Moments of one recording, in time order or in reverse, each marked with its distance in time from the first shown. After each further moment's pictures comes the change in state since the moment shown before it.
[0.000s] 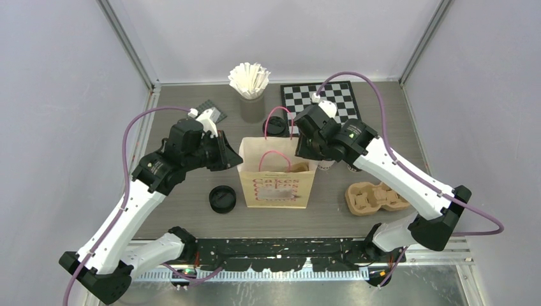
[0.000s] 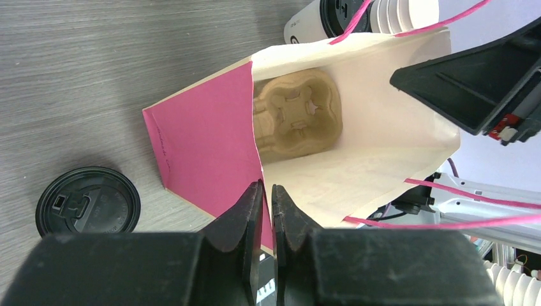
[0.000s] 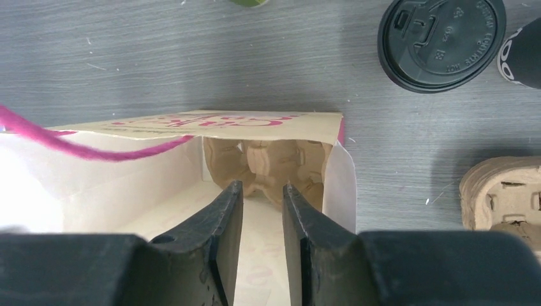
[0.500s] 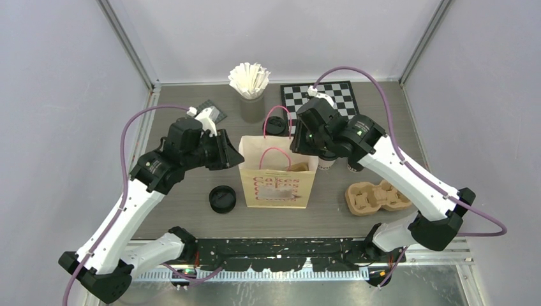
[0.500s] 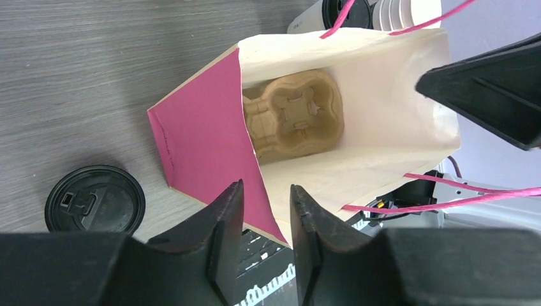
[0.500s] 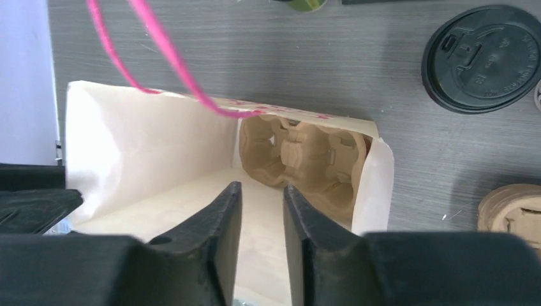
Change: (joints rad) left arm 0.000 0.004 0.021 -0.019 -0.010 0.008; right arm 0.000 0.000 0.089 0.018 -0.095 -0.087
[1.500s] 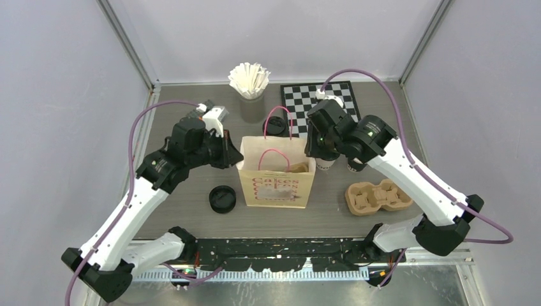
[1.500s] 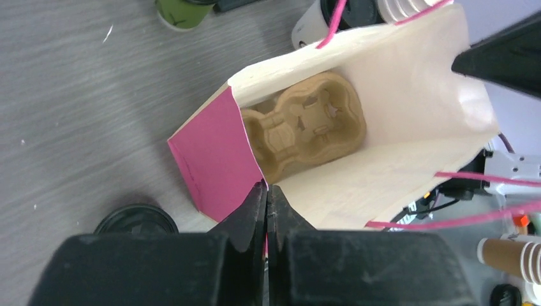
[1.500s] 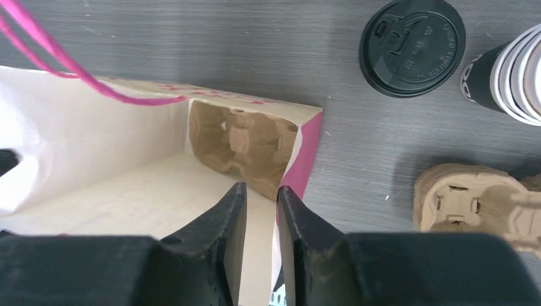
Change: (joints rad) left arm 0.000 0.048 -0.009 0.062 0.020 0.179; right arm -0.042 -0.037 -0.003 -0.119 0.032 -0.092
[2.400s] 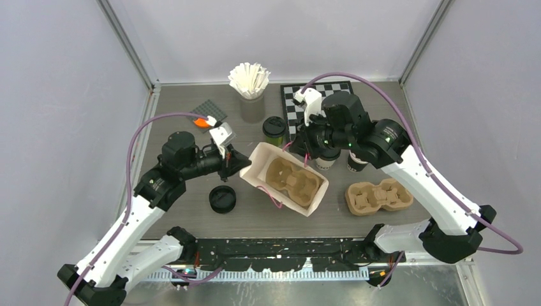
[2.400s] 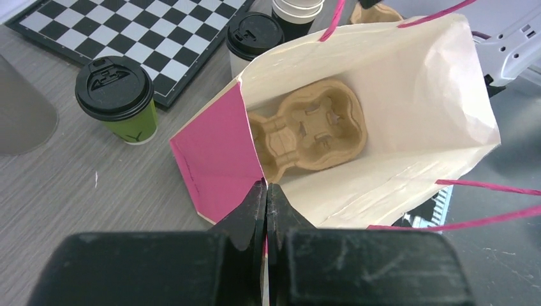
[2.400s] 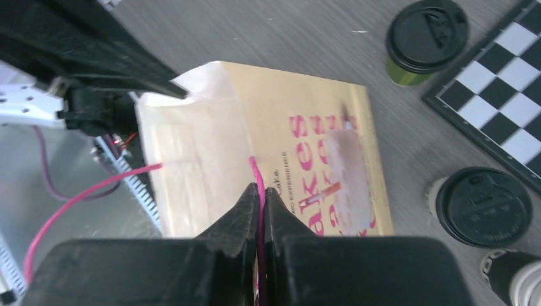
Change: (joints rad) left arm 0.000 -0.196 -0.238 0.344 0.324 0.446; right arm -0.005 -0.081 0.005 0.241 -0.425 -0.547
